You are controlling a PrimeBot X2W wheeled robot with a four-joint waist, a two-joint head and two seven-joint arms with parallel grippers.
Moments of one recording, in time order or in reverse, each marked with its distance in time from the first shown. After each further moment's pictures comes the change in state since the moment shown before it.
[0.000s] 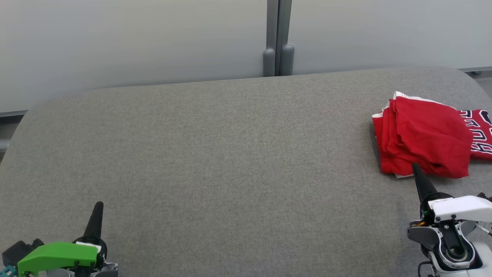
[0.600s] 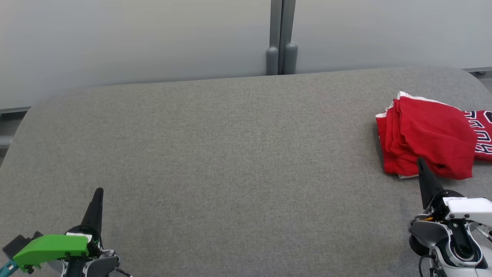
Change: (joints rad) left arm -0.038 -0.025 0.033 0.002 -0.171 -0.038 0.052; right arm -0.012 0.054 -0.083 0.000 0.183 0.042 0.057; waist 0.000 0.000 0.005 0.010
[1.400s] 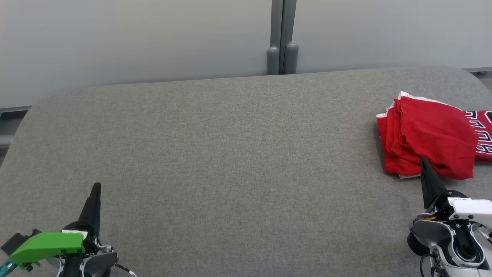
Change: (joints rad) left arm -0.019 -0.007 0.017 0.001 -0.057 -0.017 0.020; right arm -0.001 0.013 -0.030 0.000 0.061 0.009 0.021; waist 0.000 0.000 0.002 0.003
